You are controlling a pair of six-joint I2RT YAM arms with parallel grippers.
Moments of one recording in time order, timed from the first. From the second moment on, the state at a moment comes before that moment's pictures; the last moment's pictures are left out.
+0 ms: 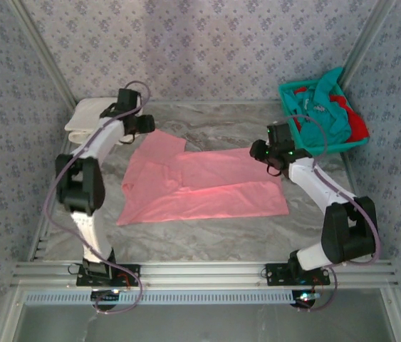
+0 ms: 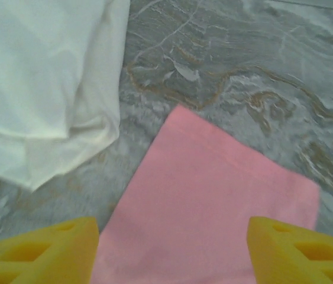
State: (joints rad) left arm -0.20 2.00 1.70 -0.62 -0.05 -0.26; right arm 0.26 1.46 1.01 -0.34 -0.02 0.53
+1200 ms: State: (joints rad) left arm -0.25 2.62 2.46 -0.99 -0.12 -0.17; right arm 0.19 1.44 0.94 -0.25 -0.05 0.50
